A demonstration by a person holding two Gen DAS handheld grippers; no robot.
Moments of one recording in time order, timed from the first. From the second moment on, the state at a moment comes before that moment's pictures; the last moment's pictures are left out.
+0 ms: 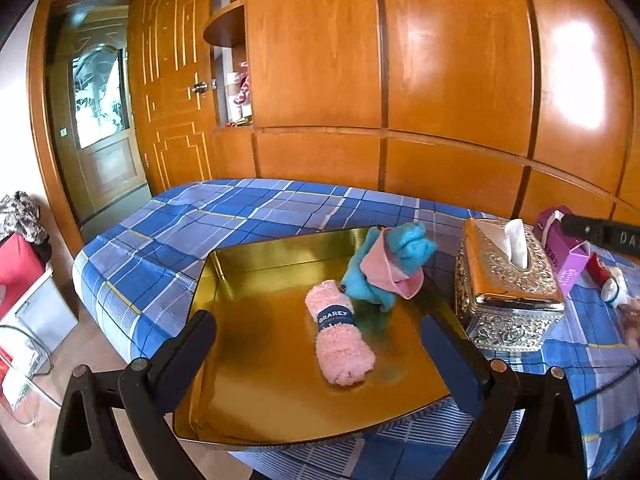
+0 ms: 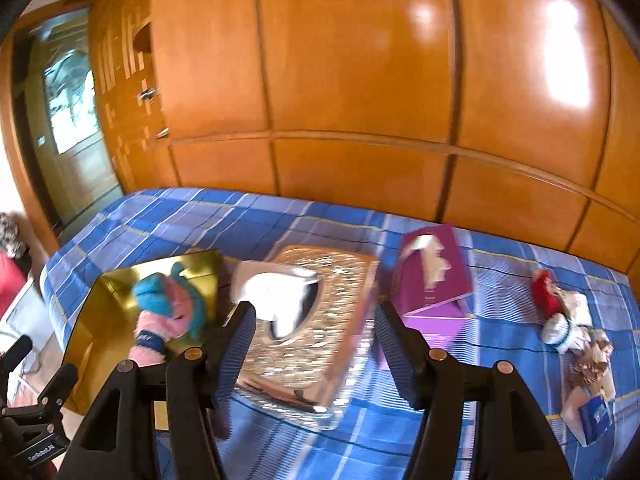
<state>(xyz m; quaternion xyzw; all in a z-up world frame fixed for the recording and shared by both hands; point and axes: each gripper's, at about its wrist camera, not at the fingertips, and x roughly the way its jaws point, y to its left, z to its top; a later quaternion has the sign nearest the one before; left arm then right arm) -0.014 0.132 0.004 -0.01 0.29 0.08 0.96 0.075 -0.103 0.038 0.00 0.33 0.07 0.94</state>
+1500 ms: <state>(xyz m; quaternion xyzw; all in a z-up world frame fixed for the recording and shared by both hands) 0.043 -0.223 0.052 0.16 0.33 -0.38 0.85 -0.002 -0.525 -0.023 0.32 0.30 -0.33 0.83</state>
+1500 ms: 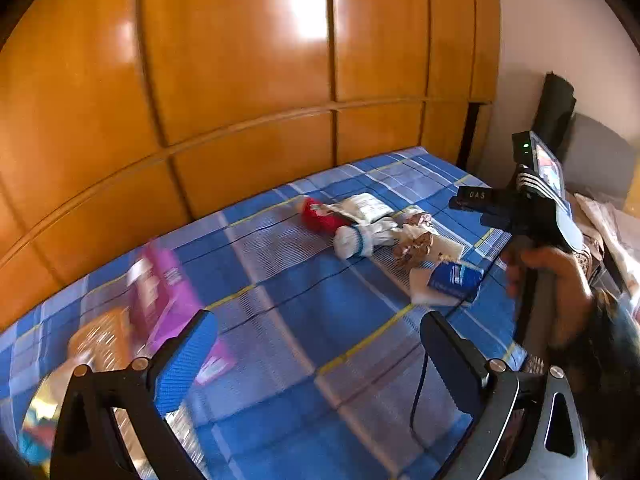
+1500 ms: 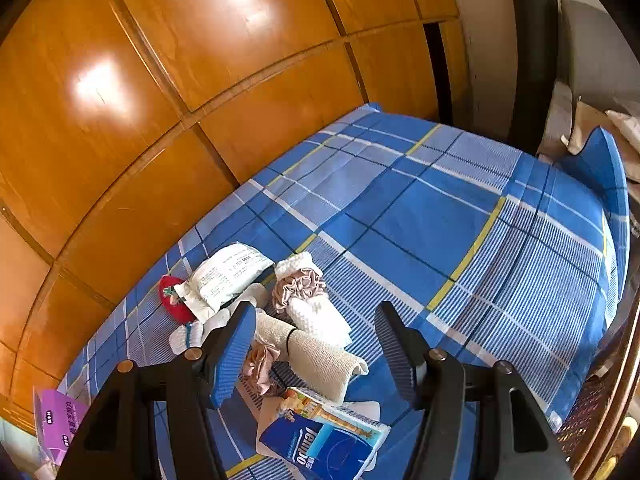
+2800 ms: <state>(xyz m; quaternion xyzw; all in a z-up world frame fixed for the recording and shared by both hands) 0.120 -0.354 -0.089 0.20 0.43 -0.37 0.80 0.009 -0.528 -0.045 0.39 0.34 -0.24 0.82</state>
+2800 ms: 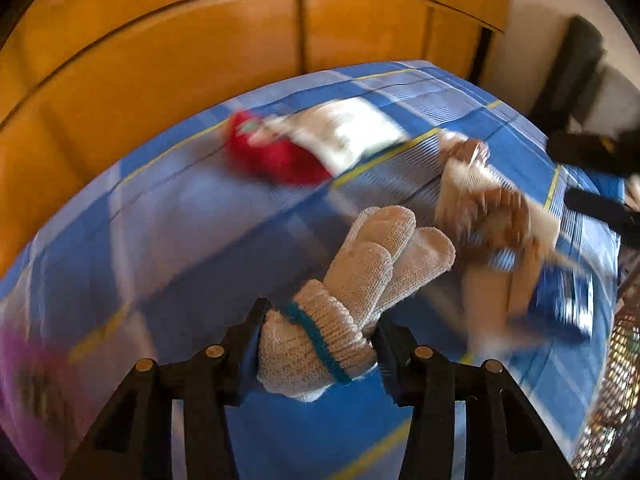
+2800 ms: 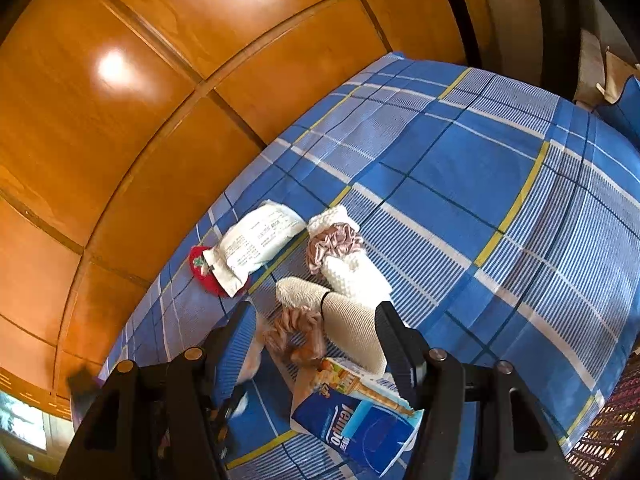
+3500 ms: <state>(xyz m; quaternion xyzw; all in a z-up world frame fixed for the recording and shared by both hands) 0.095 -0.289 -0.109 0.18 0.39 -0.35 0.83 0.157 -0.554 -0.079 0.51 0.42 -0.17 0.73</state>
